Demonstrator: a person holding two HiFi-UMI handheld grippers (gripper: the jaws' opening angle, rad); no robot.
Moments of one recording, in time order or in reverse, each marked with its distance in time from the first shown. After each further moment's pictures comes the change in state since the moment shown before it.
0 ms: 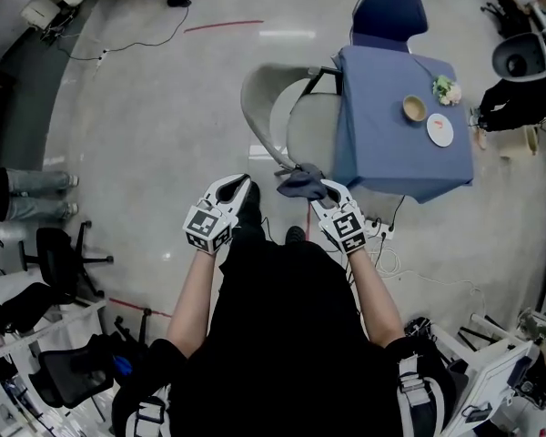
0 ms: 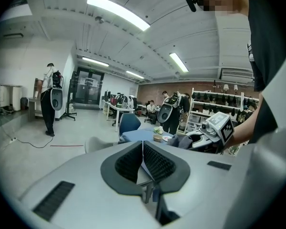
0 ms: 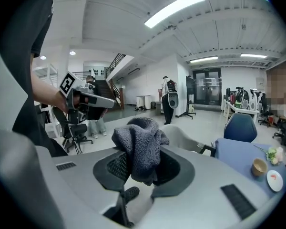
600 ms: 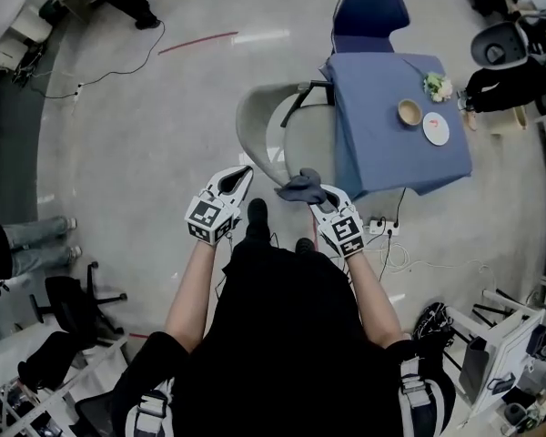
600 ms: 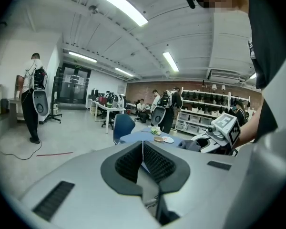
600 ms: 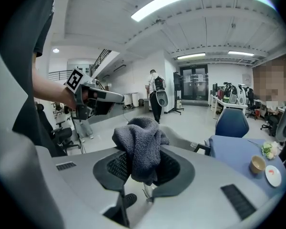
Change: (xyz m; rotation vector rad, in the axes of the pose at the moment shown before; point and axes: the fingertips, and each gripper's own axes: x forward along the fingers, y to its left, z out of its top) left arm 0.084 0.116 0.052 0.063 0.025 -0.169; right arm 0.086 -0.047 0.037 0.088 0.039 -0.146
